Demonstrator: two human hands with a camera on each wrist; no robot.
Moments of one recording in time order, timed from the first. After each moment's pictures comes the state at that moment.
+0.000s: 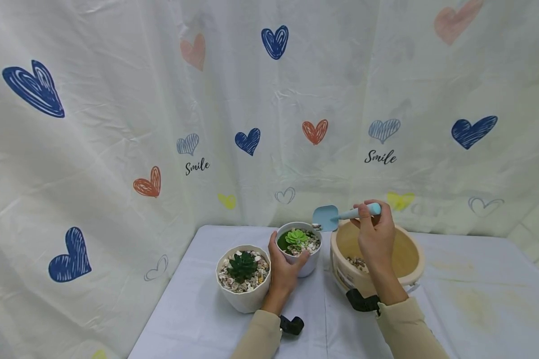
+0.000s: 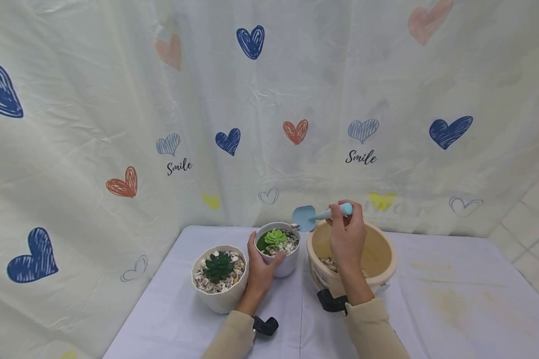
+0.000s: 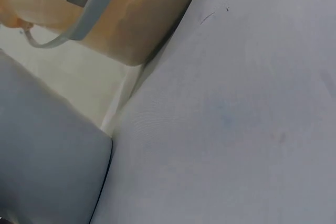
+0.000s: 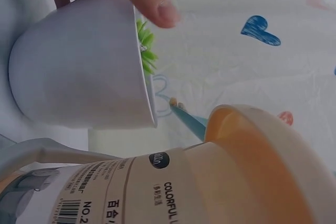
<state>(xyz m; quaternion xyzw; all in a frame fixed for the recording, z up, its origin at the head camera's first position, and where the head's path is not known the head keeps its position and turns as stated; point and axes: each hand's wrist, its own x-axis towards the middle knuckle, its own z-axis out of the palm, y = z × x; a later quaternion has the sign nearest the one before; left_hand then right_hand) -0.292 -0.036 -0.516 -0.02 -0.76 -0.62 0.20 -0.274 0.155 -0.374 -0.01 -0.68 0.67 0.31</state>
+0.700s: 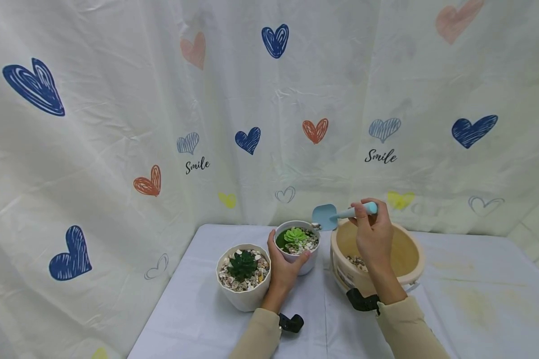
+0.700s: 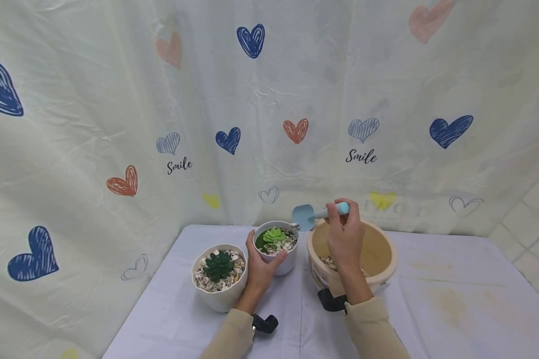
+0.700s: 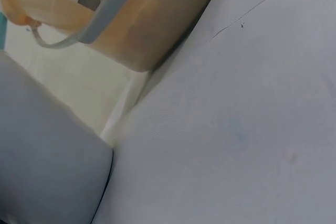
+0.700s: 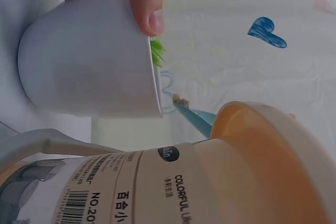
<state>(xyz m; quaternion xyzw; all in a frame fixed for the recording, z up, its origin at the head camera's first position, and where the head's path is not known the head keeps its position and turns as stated) -0.293 -0.037 -0.515 -0.04 -0.72 -0.66 0.19 -0.272 0.152 -0.374 0.02 -0.68 0.65 0.33</state>
